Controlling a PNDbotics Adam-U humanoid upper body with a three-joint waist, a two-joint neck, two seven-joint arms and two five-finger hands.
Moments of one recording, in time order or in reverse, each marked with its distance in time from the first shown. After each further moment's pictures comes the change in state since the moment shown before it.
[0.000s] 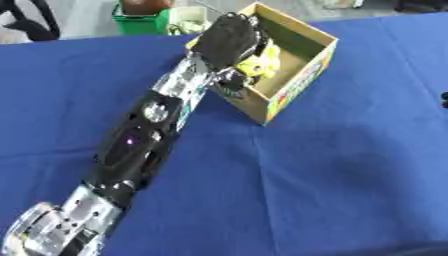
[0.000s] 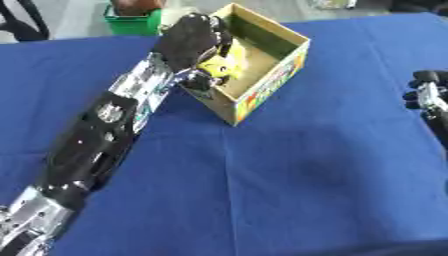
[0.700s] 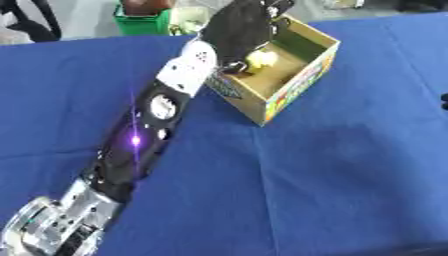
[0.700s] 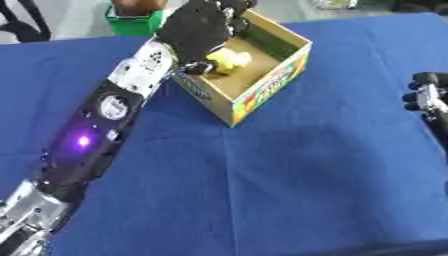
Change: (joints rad) left arm -0.021 0.020 -0.021 -0.126 -0.339 -0.023 0.043; right arm 0.000 0.000 0.000 0.004 0.000 -0.002 0.002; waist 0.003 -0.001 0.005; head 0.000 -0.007
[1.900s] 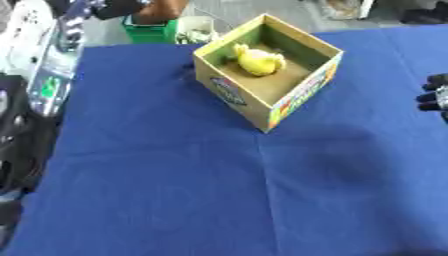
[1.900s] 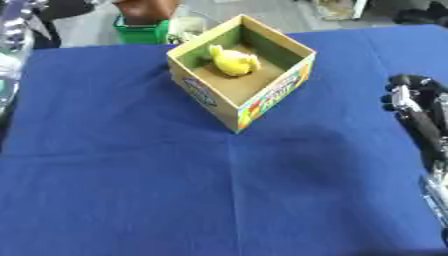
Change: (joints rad) left arm 0.300 0.353 0.164 -0.567 0.948 0.238 0.072; right arm 0.049 0.000 -0.033 0.014 0.001 -0.015 -0.028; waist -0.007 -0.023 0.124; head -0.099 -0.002
